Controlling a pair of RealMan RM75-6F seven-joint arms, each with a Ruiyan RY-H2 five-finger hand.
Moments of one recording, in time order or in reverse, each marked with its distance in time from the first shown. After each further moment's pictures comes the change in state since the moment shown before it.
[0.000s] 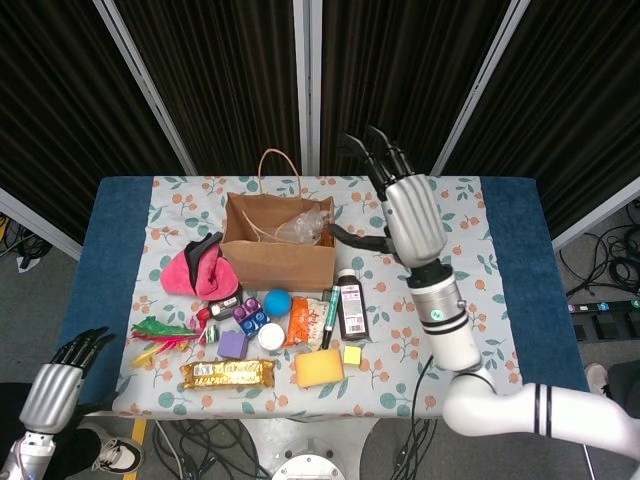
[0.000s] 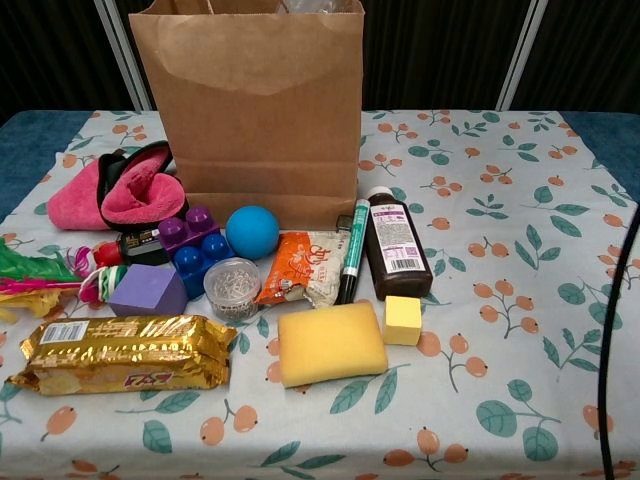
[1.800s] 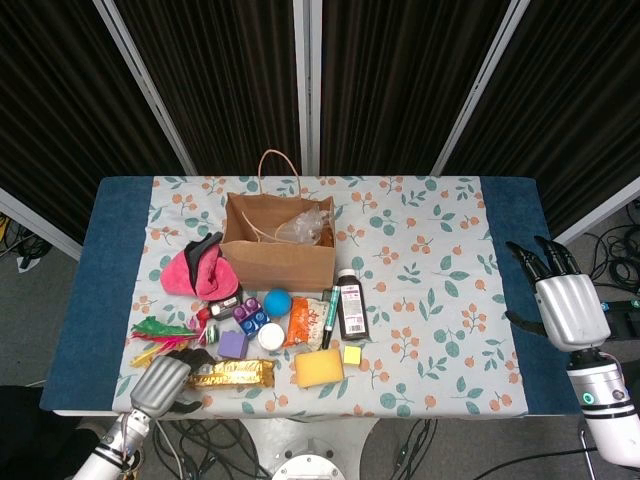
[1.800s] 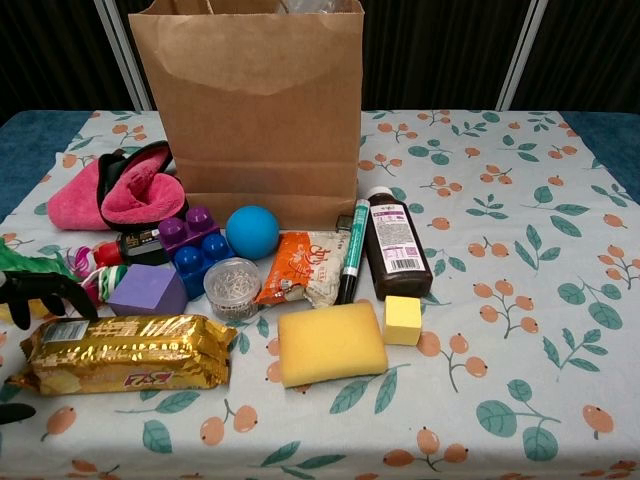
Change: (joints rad) left arm -0.201 -0.096 0.007 -0.315 -0.065 -0.404 0.353; right arm -0.515 0.411 -0.428 0.057 -0.249 0.063 0.090
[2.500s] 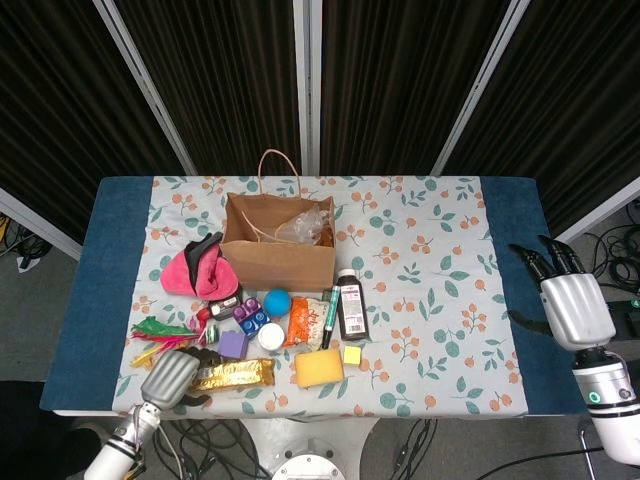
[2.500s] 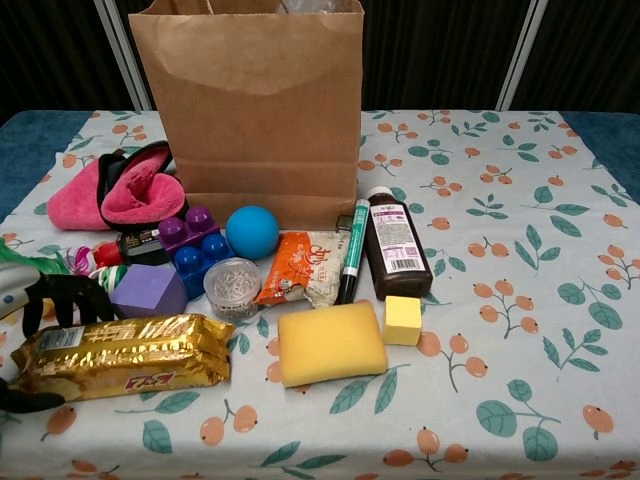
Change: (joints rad) left arm -0.028 -0.061 -0.017 0.035 -0.048 -0.021 0.037; right arm -0.012 0.008 0.011 0.036 -0.020 -0.012 0.059
